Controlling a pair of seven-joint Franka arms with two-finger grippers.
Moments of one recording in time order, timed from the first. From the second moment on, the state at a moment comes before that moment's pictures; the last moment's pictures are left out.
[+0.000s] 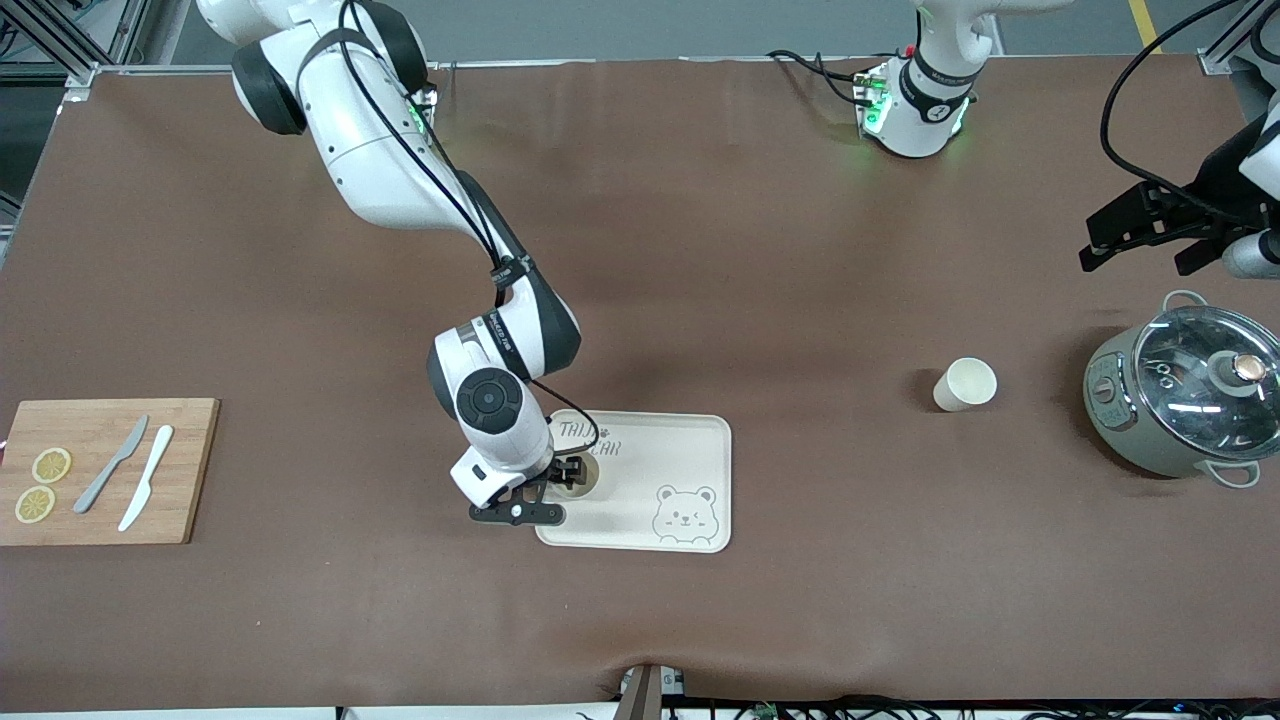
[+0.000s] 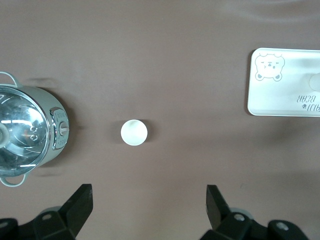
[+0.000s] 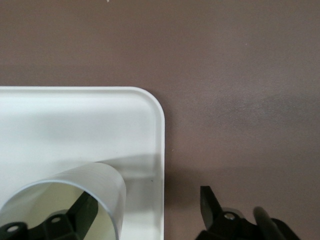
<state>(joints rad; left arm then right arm) -0.03 0.08 -0.06 -1.36 -0.06 1.48 -0.07 0.58 1.00 -0.14 -1.09 0.08 2.17 0.50</state>
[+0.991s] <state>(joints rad) -0.03 0.08 -0.06 -1.36 -0.06 1.48 -0.07 0.58 1.00 -0.14 -1.09 0.09 2.17 0.50</state>
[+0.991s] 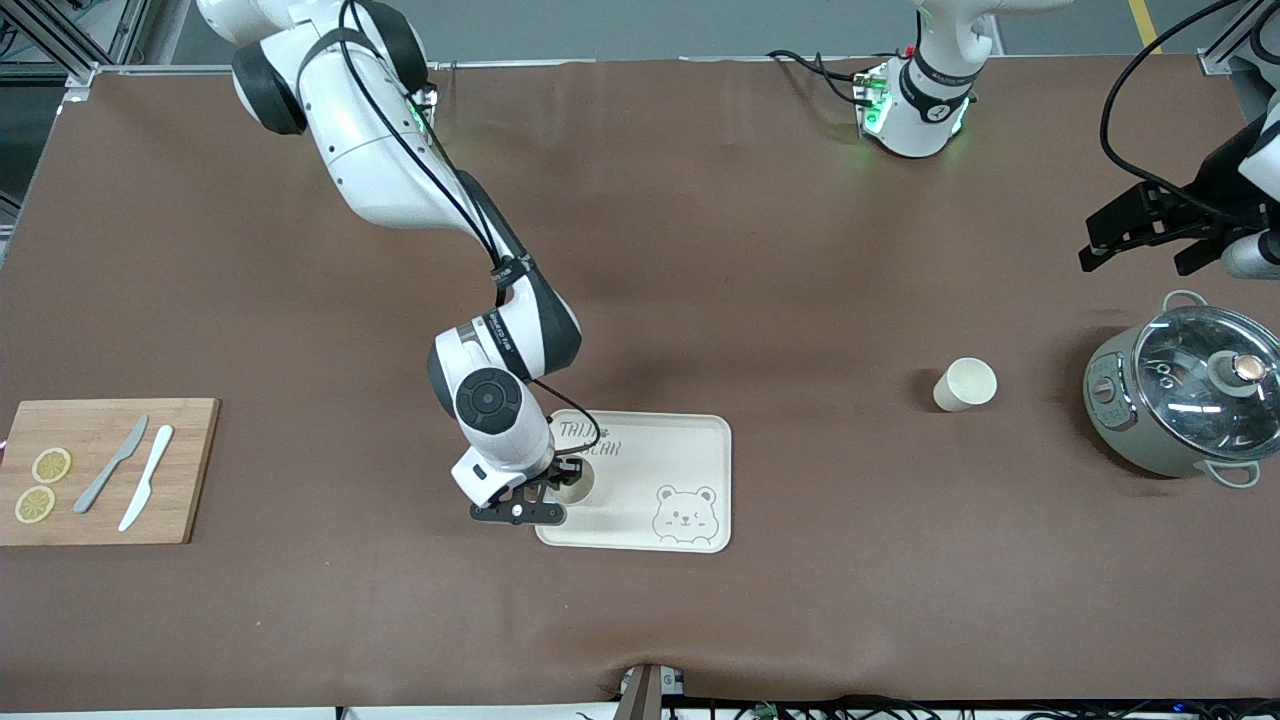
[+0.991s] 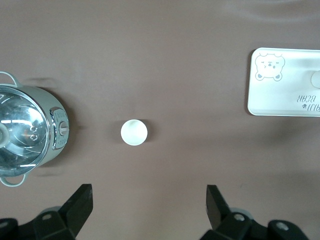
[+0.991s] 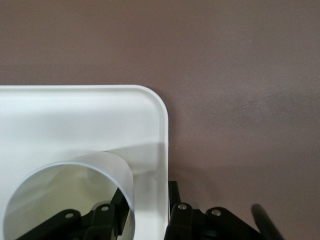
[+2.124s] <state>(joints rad) -0.03 0.08 -0.06 -1.36 -0.06 1.48 -0.07 0.58 0.99 -0.14 -1.09 0.10 2.17 0.50</state>
